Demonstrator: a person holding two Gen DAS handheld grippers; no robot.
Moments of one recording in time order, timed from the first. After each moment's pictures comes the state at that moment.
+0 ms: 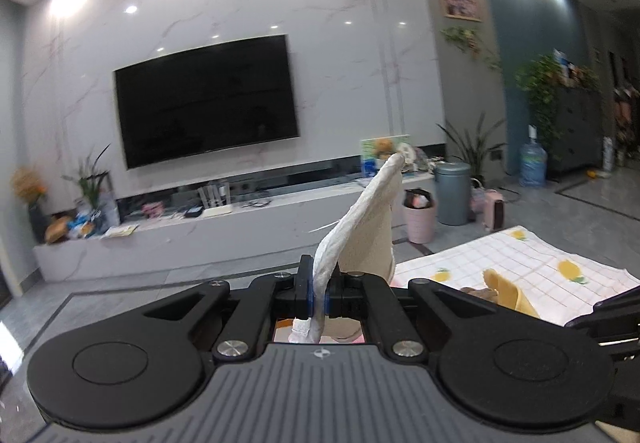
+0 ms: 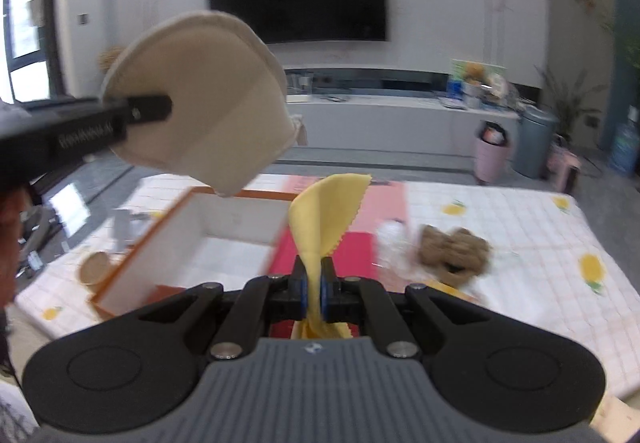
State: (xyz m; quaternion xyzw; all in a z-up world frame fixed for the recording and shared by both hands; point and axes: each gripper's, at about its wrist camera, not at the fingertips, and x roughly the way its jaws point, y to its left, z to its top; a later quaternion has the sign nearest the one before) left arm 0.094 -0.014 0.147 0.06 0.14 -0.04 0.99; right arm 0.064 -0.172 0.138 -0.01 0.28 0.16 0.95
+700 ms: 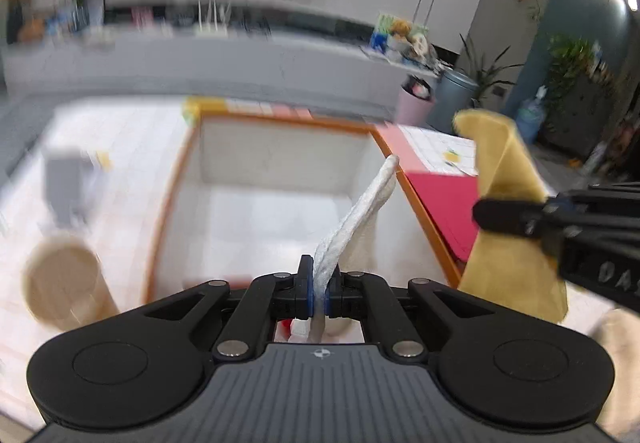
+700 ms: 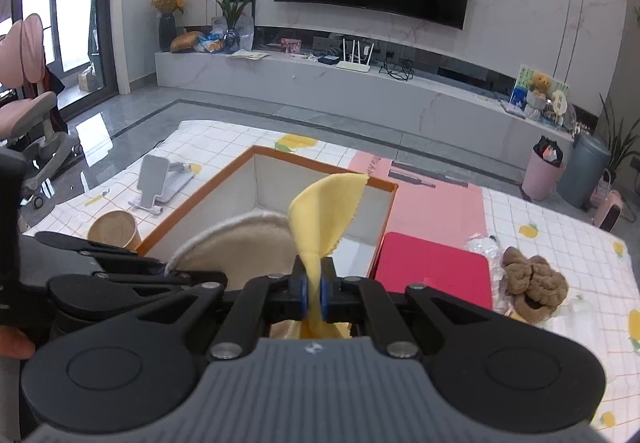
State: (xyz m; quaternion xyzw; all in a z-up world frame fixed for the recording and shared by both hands) left arm 0.155 0.081 0.043 -0.06 0.33 -0.07 0.94; right arm 0.121 -0.061 0.099 -0.10 0.32 0.21 0.92
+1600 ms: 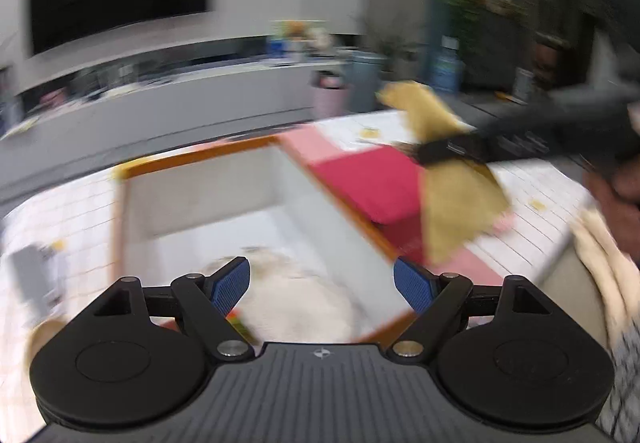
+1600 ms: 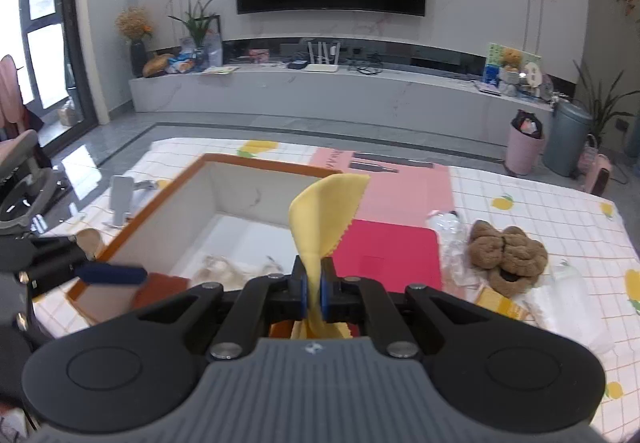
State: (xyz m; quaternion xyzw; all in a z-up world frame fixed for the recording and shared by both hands) left arm 0.099 0.061 0.058 0.03 0.32 -0.18 0.93; right arm 0.132 -0.121 0.097 -0.04 0.32 0.19 0.93
